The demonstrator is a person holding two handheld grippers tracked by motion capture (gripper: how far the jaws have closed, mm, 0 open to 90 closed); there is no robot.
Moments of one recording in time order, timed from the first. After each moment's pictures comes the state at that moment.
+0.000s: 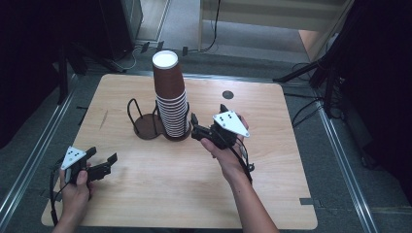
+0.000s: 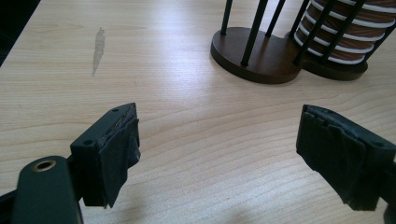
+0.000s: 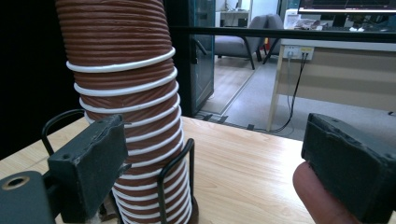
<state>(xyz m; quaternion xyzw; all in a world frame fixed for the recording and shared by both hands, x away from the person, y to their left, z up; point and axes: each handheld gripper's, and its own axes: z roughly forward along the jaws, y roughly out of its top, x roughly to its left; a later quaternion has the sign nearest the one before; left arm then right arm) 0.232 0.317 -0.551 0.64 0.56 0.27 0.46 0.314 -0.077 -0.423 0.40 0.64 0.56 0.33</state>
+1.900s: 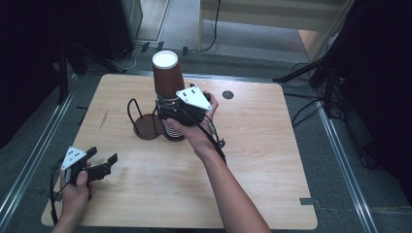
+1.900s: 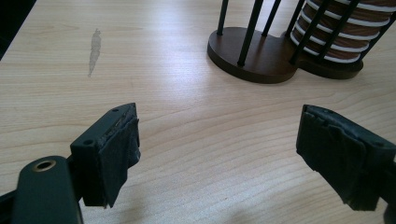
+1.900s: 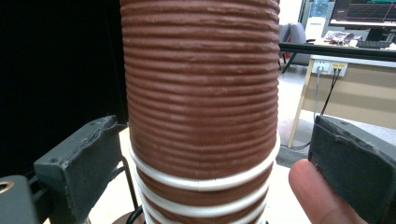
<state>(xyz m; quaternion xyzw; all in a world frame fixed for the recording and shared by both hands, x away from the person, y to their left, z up) 0.232 0.317 -0.551 0.64 0.55 0.27 0.46 0.352 0.006 -0.394 0.37 0.66 0.57 0.32</state>
